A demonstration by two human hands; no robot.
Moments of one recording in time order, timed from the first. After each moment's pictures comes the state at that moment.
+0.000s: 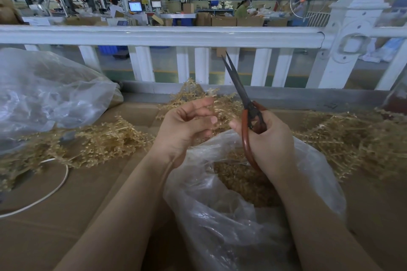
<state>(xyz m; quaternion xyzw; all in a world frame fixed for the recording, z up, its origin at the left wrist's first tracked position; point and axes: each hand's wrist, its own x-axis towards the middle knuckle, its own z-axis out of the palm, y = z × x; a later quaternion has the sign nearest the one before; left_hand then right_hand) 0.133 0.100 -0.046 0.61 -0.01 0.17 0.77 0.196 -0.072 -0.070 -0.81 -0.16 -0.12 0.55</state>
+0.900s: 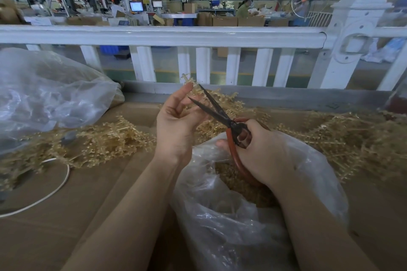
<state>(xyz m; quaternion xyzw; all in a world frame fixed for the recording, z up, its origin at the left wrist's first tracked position) 0.140 0.091 -0.047 0.50 -0.02 0.32 0.80 0.192 -0.073 -0.073 -0.89 -0.28 -0.13 0.34</state>
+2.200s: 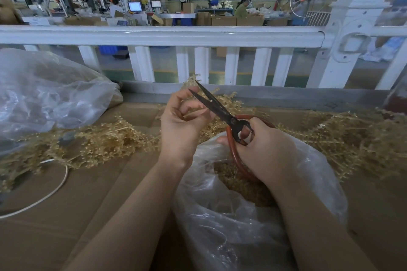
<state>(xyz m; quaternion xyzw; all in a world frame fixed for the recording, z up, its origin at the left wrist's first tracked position) 0.137 0.080 -0.049 0.56 -0.01 0.35 0.75 0.189 -0.074 -0.065 -0.92 -0.24 -0.17 0.27</state>
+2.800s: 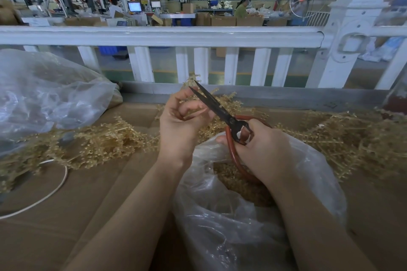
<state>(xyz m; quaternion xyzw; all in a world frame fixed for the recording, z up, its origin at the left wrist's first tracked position) 0.137 0.080 -0.047 0.54 0.00 0.34 0.77 0.190 -0.074 -0.070 -0.89 -0.26 -0.18 0.33</state>
